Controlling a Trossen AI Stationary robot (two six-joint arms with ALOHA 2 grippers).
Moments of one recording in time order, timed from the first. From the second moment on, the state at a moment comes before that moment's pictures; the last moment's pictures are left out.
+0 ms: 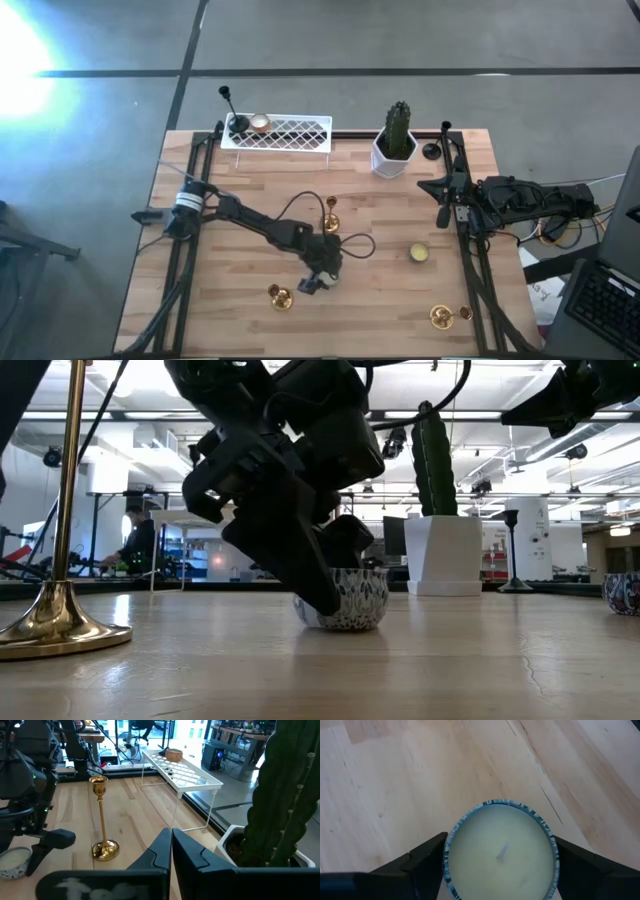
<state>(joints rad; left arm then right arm) -0.19 2.01 1.24 -0.12 0.31 0.13 0.12 0.30 0.48 -0.44 0.50 0.07</state>
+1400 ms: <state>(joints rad) 0.40 1.42 1.41 -0.63 -0.09 -0.07 0.12 0.31 0.48 -0.44 0.50 0.07</state>
